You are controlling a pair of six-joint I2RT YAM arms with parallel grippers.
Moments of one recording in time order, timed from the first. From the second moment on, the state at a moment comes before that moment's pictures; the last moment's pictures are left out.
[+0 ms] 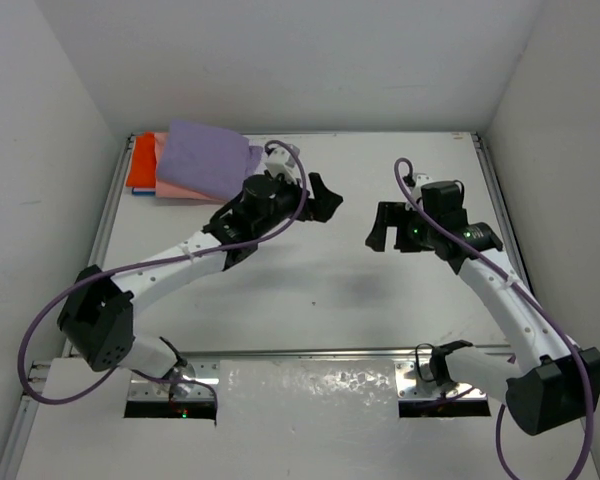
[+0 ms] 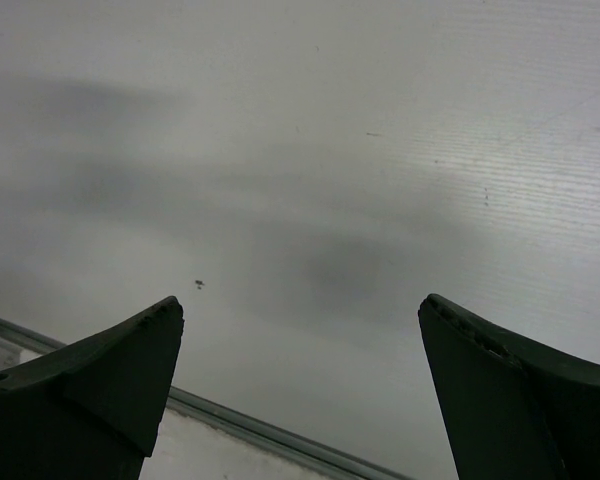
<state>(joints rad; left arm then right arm) -0.71 1.42 1.03 0.22 0.01 -0.51 0.26 1.11 0.93 -0.62 -0.19 0.29</state>
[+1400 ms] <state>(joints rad) -0.88 1.30 1.32 0.16 -0.31 -0.27 0.26 0.95 1.02 -0.77 0.07 0.35</state>
